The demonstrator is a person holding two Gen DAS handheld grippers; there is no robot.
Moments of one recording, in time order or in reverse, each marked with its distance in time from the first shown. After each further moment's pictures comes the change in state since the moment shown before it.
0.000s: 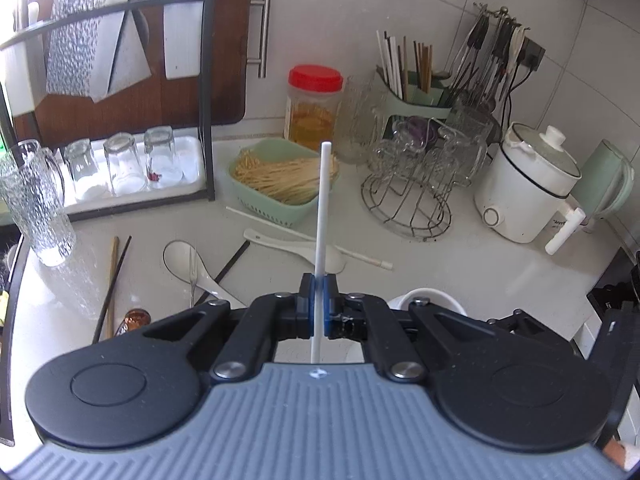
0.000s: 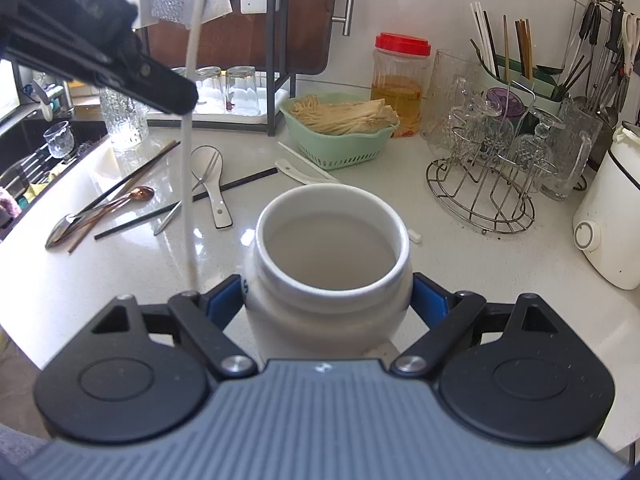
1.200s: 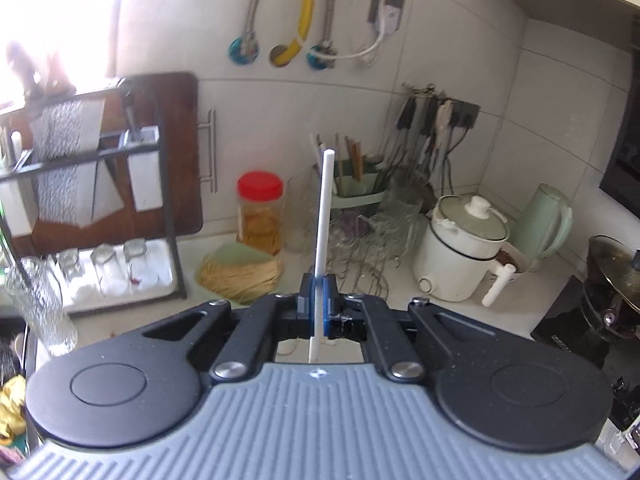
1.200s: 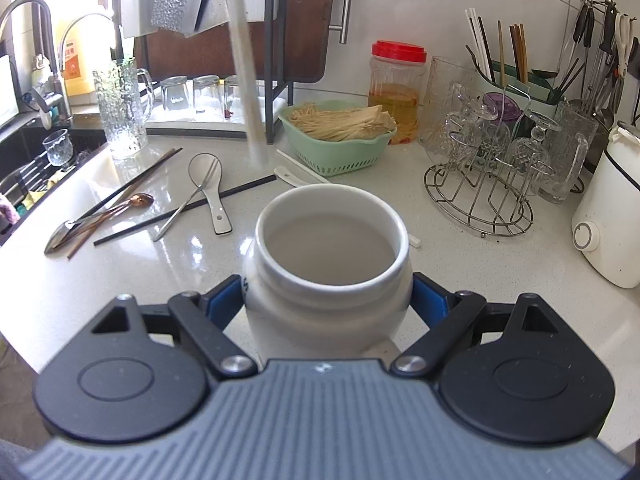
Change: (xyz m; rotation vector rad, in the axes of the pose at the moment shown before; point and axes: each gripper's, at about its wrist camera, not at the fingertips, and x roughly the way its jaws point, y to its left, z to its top) left arm -0.108 -0.042 0.067 0.100 -0.182 -0.113; right arm -0.002 0.001 -0.004 0.008 -0.034 -0.004
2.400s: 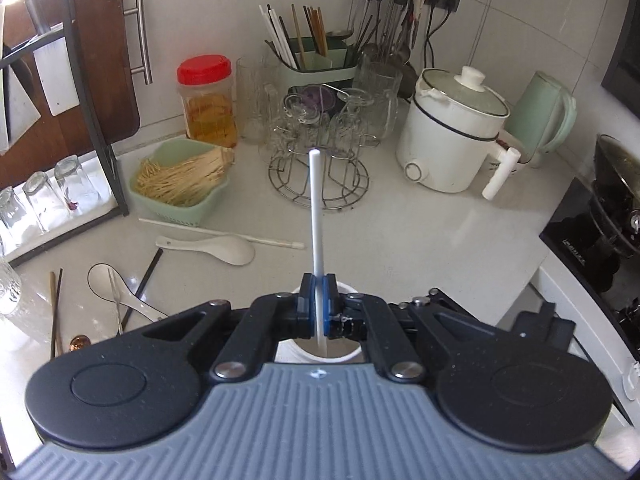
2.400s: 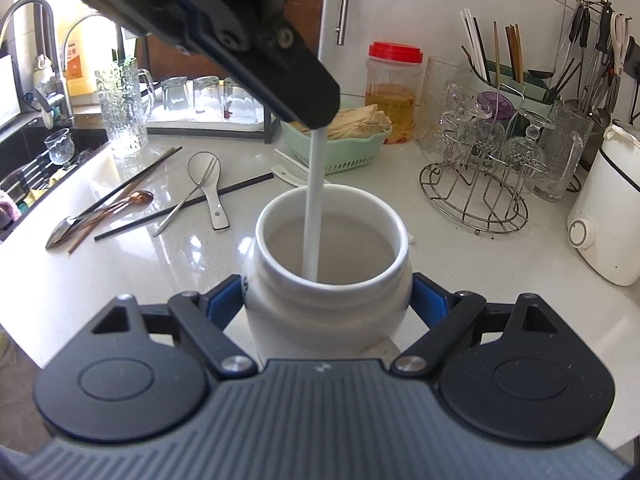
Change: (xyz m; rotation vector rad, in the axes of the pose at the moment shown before) left arm 0.114 -0.034 -0.072 0.074 0.303 -0.038; right arm -0.007 -0.007 -0.007 -0.004 -0.010 0.005
